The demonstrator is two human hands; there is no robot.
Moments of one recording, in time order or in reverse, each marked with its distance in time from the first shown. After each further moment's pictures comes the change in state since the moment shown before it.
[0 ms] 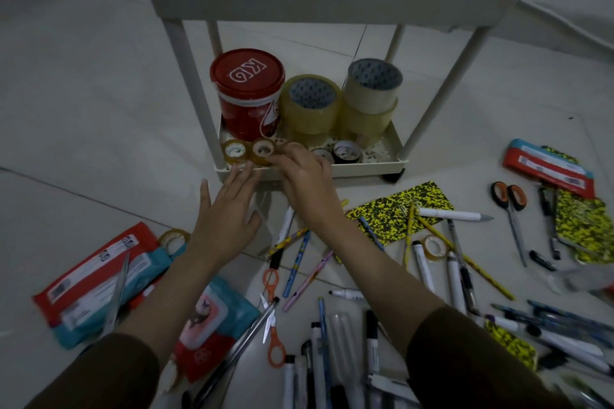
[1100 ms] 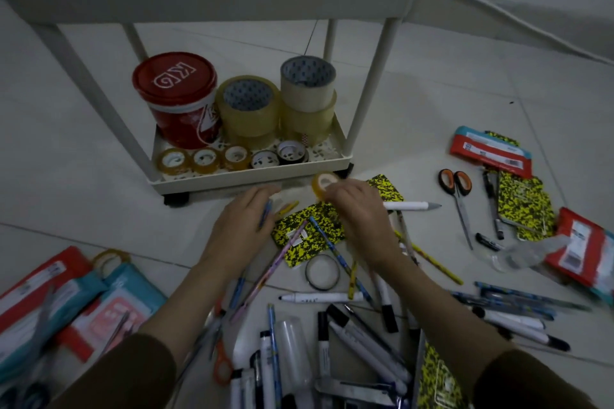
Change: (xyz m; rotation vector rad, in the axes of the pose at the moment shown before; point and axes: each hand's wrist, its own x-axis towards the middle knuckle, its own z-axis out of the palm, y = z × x) left_hand 0.023 0.083 0.038 -0.244 0.054 0.181; right_hand -0.101 0.112 -0.055 -0.043 0.290 -0.068
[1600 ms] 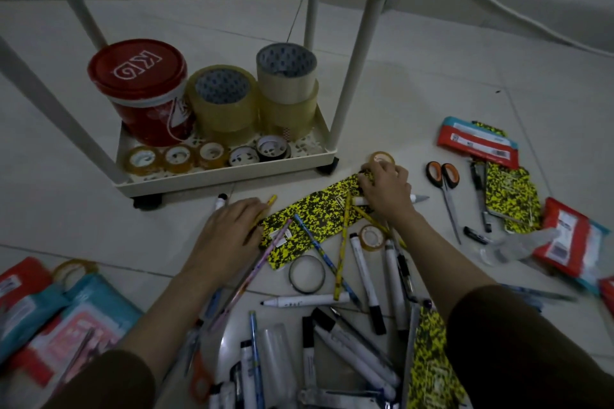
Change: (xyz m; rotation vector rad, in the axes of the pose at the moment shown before) left_hand 0.002 -0.015 0.027 0.127 -0.142 0.021; right_hand 0.014 0.093 0.010 -0.088 -0.411 0.812
